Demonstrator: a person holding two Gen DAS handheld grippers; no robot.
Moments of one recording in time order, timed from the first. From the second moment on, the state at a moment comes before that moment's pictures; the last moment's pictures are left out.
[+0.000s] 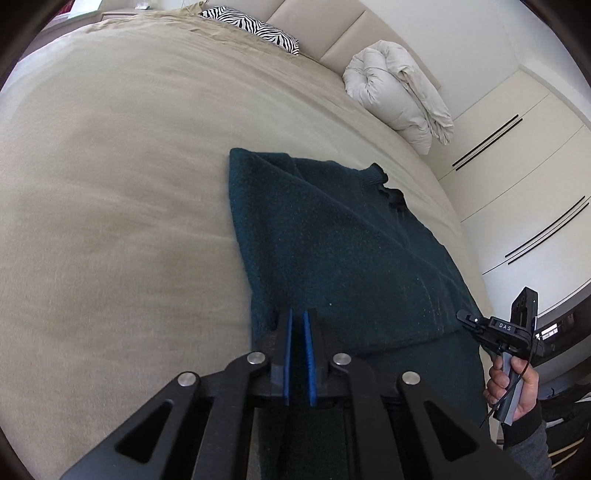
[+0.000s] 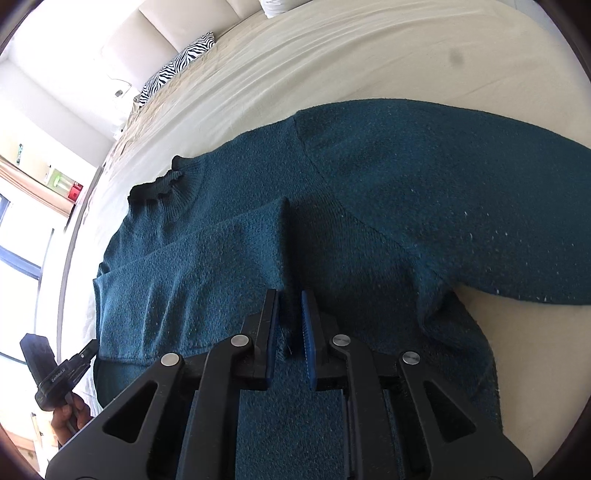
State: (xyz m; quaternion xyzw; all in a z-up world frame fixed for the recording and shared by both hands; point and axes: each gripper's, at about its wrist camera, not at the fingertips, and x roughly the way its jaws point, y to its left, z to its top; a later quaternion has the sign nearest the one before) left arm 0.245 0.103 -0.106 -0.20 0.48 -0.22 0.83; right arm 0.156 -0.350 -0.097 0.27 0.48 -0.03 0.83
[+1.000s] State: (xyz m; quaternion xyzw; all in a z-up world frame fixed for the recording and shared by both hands) left arm 0.148 -0.024 -0.071 -0.23 0.48 -0.29 0.80; right arm -0.080 -0.659 -0.124 0.64 0.18 -0.23 0.71
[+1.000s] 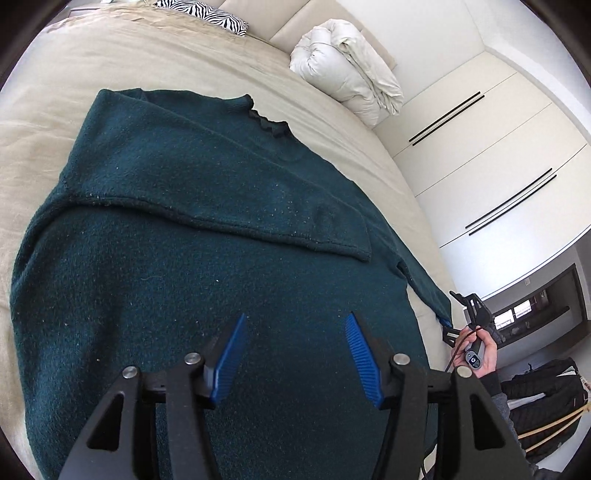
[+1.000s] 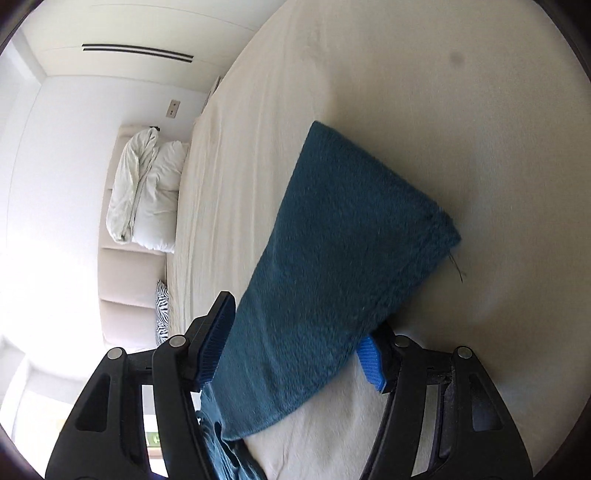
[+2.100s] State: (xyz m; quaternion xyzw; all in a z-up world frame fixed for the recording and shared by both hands) left arm 0.208 -0.044 -0.104 -0.39 0.52 -0.28 0.71; right arm 0.036 -0.228 -0.081 0.12 0.44 0.08 0.88
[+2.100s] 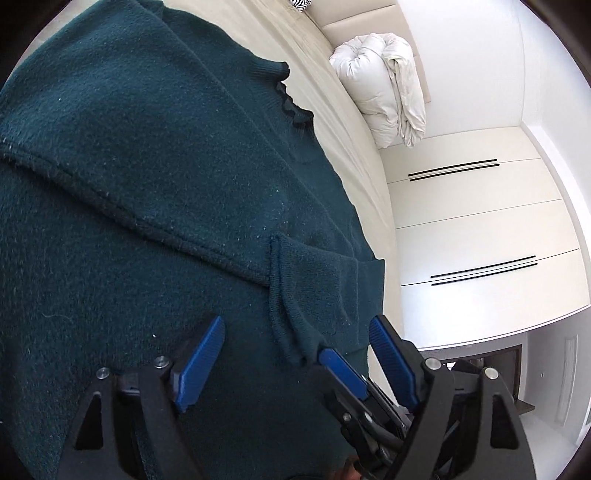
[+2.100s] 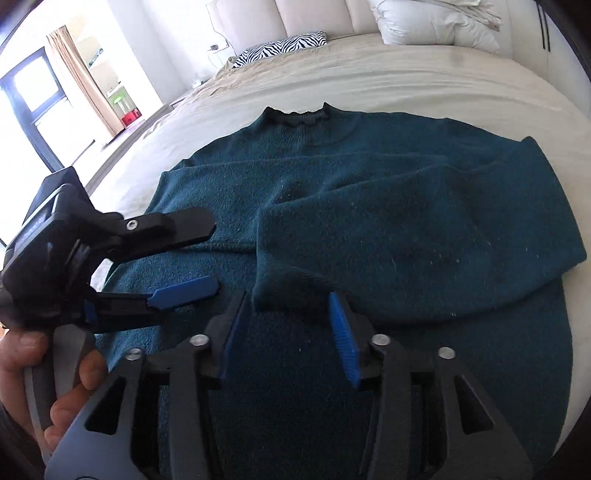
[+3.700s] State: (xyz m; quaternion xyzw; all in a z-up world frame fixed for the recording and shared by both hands) left arm 0.288 0.003 -0.050 -0.12 0.50 -0.19 0.84; right arm -0.018 -0.298 -0.117 0.25 0.43 0.07 0.86
